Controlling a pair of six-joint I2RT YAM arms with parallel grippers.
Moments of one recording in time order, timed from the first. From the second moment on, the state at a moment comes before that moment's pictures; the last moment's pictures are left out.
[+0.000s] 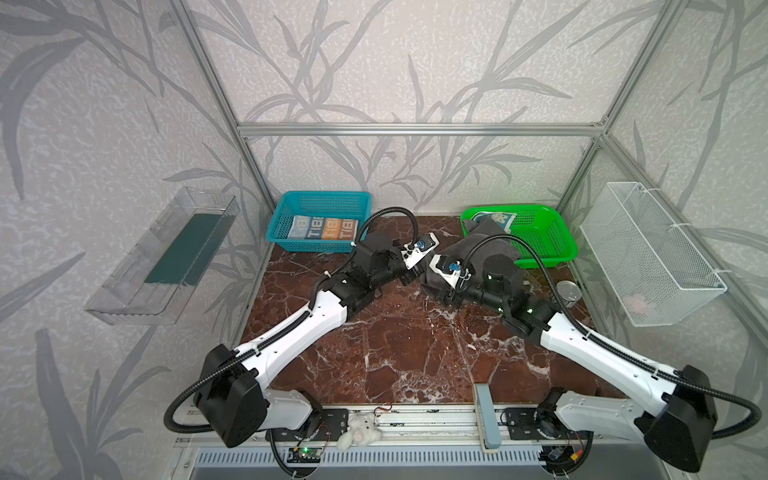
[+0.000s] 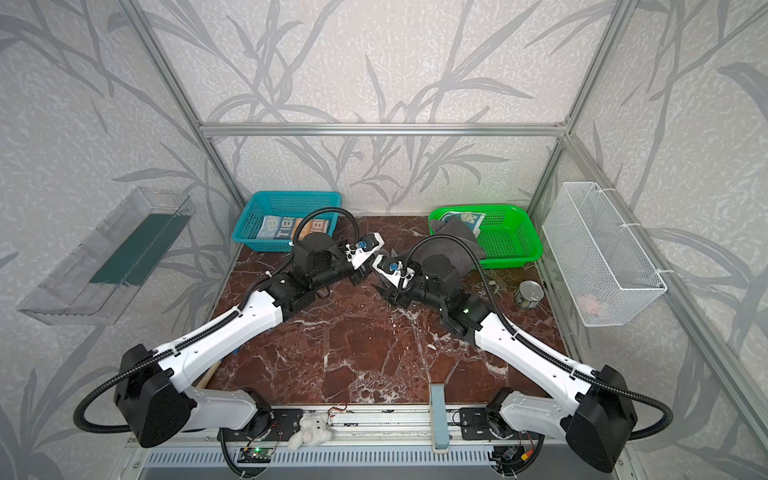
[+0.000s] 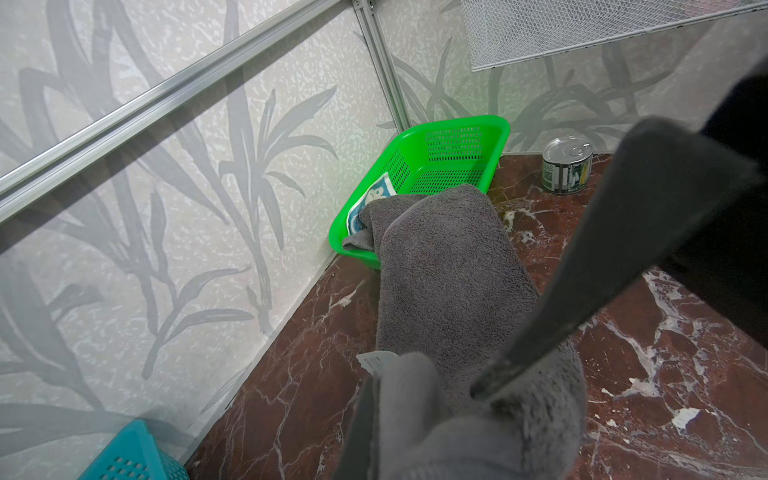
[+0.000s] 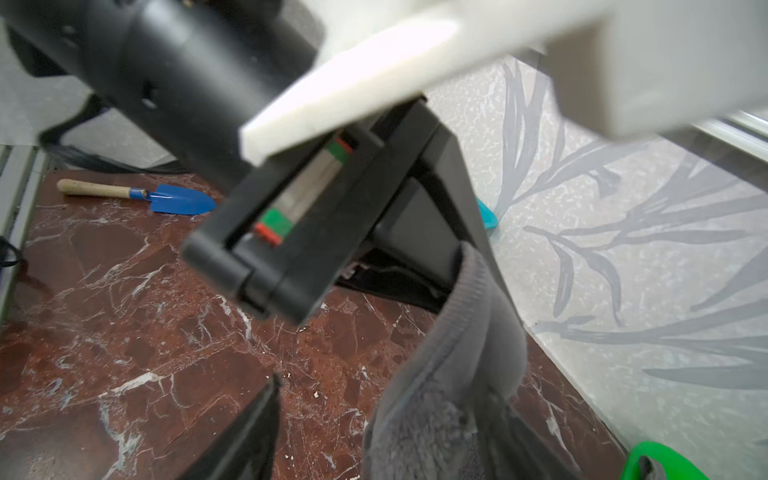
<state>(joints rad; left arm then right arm) -0.65 1.35 1.11 -0.03 0.20 0.45 0.73 1.20 0.93 0.01 -0.18 -0.35</state>
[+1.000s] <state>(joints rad) -0.64 1.35 1.11 -0.03 0.17 0.41 0.73 1.28 1.01 0.00 -0.07 -0.31</state>
